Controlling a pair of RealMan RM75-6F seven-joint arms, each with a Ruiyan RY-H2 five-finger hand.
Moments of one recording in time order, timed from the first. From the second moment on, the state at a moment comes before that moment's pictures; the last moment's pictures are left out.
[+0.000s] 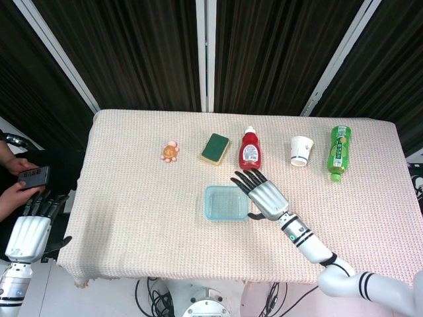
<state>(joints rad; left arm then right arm) -0.11 -1.13 -0.01 -1.64 1.57 1.47 0.10 0.62 -1.57 0.17 -1.38 -1.52 0.94 -0.20</state>
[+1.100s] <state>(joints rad) -0.68 -1.24 -0.17 -1.70 1.54 0.80 0.16 0.49 -1.26 0.12 -1.73 -1.52 1.23 -0.23</state>
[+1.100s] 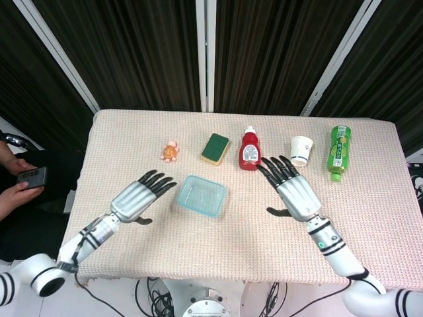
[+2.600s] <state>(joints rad) -1.32 -1.47 -0.03 -1.53 0.46 0.61 0.49 0.44 -1.31 0.03 -1.62 -1.62 1.23 -0.10</state>
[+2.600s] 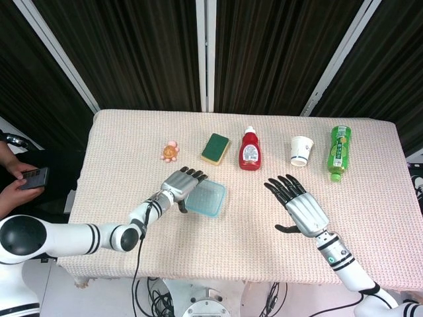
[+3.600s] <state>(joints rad) -1.39 -1.56 -0.03 -1.60 0.27 0.79 0.55 0.62 -1.71 0.07 -1.27 -1.71 1.17 -0.01</state>
